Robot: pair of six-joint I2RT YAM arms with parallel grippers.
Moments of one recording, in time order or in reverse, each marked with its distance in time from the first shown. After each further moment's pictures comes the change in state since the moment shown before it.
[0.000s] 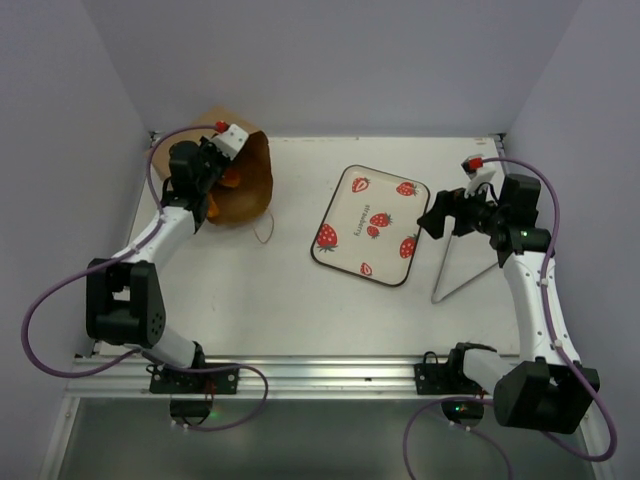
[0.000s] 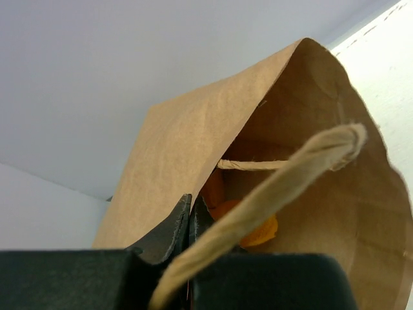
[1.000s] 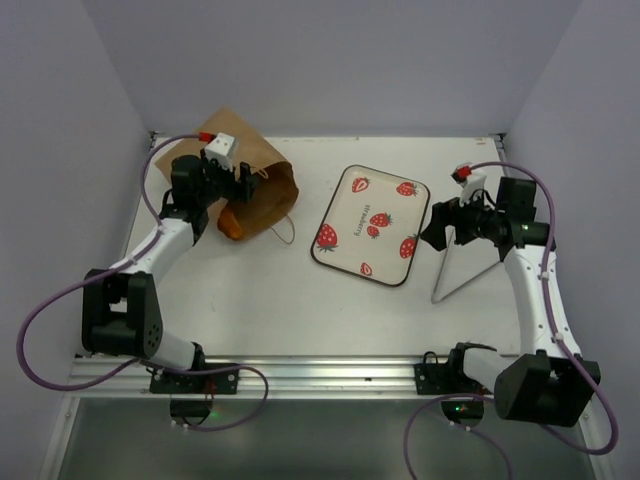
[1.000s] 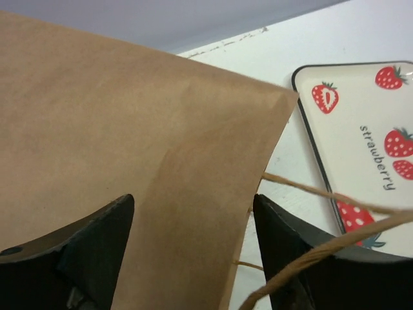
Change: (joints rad) left arm 0.002 -0.072 -0.113 -0.082 0.239 -0.523; right arm 0.000 0.037 0.038 -0.189 -0.011 -0.197
